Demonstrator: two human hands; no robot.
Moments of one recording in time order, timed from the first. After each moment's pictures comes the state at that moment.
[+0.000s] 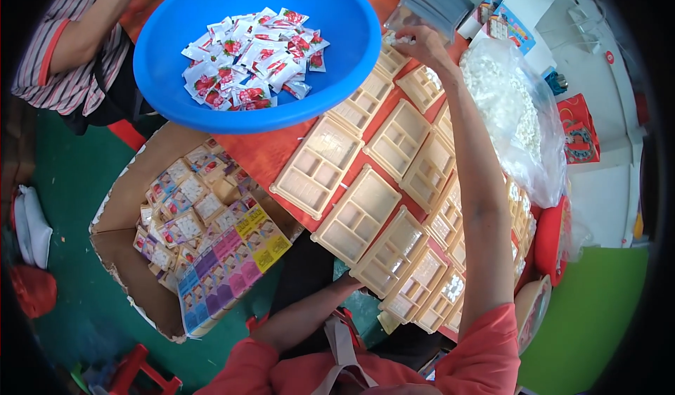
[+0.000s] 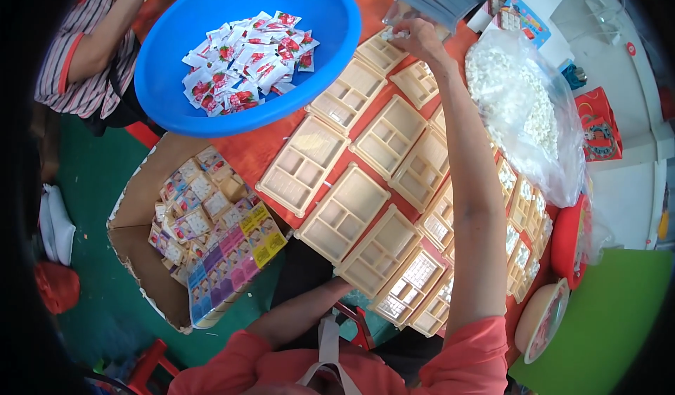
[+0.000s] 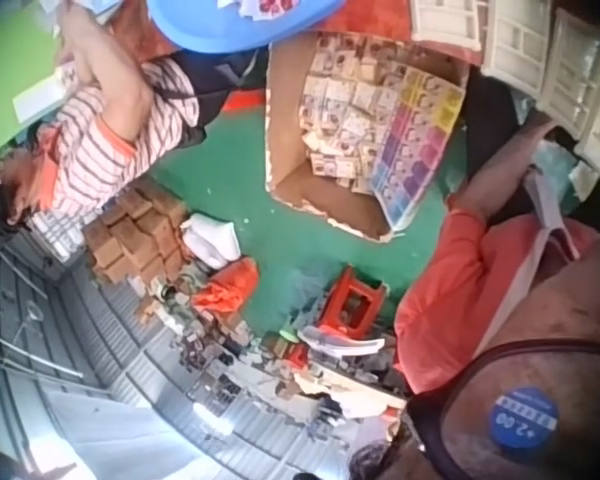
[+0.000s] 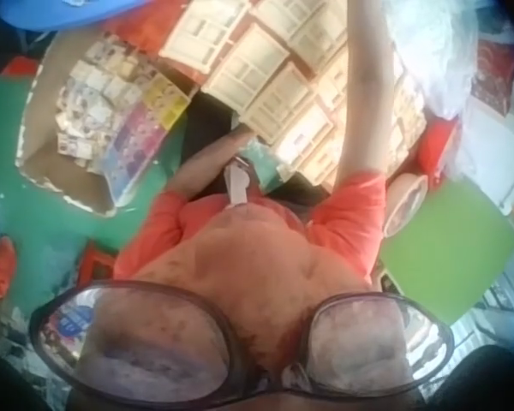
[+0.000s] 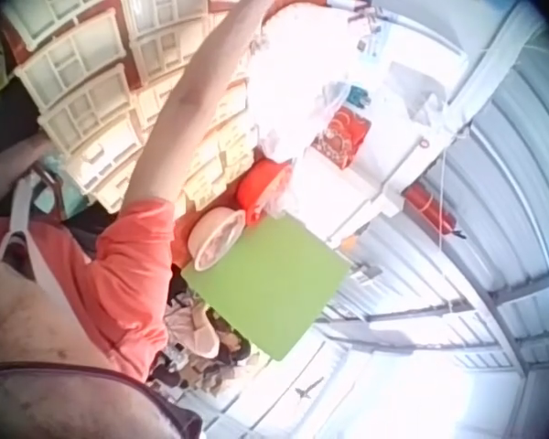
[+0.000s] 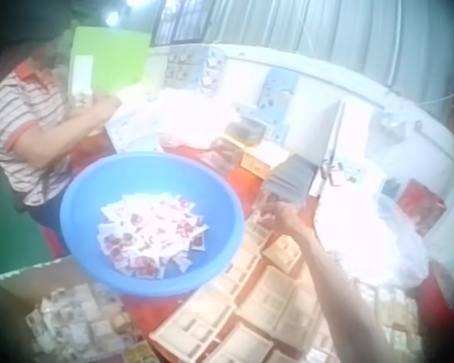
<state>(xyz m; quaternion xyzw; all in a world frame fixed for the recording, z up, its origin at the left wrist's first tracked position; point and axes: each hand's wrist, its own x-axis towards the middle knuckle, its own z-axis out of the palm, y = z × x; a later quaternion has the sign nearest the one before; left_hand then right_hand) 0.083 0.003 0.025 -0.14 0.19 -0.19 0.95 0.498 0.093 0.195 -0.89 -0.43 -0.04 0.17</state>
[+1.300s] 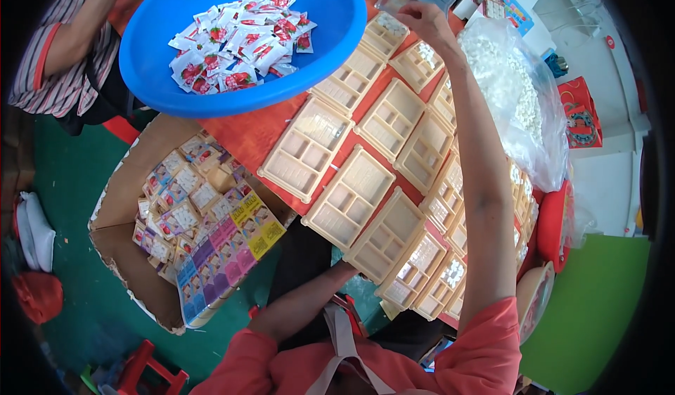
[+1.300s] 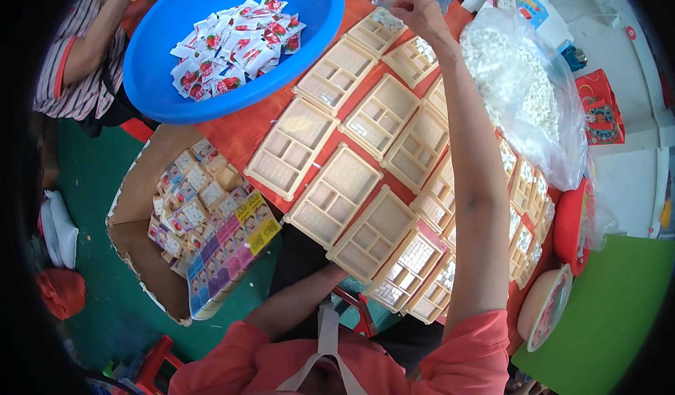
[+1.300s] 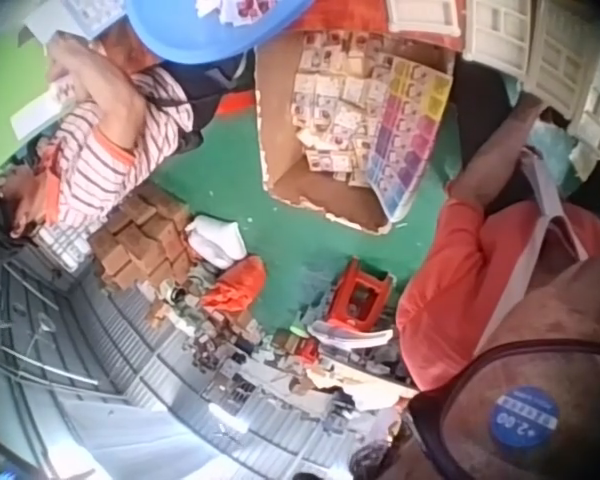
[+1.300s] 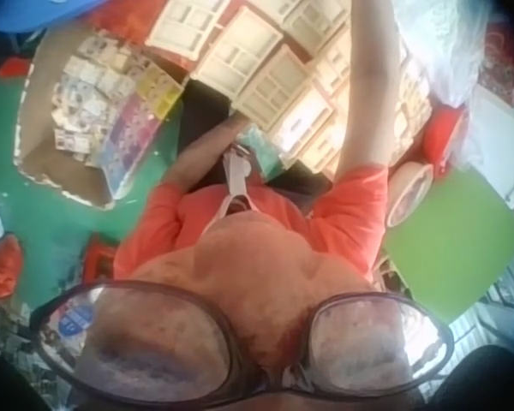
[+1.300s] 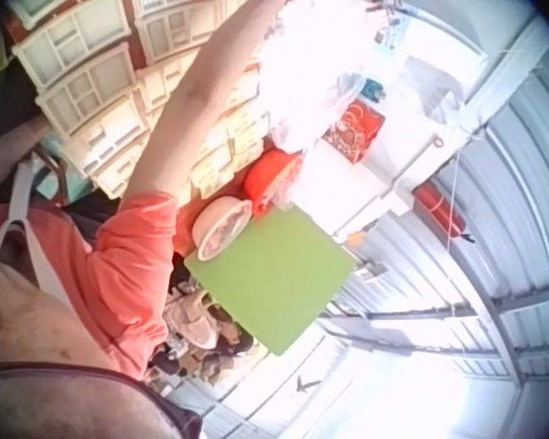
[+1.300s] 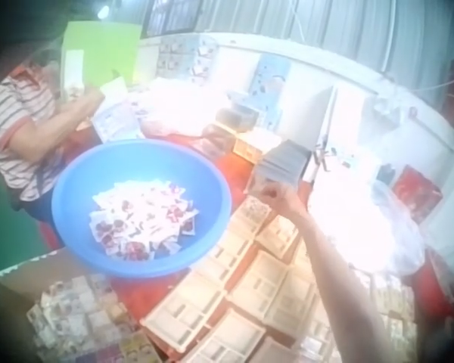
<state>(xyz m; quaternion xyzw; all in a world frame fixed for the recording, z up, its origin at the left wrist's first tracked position) 0.071 -0.043 -0.114 -0.11 -0.07 -0.12 0.98 0.491 0.090 0.206 -0.86 -0.43 -0.05 0.27</state>
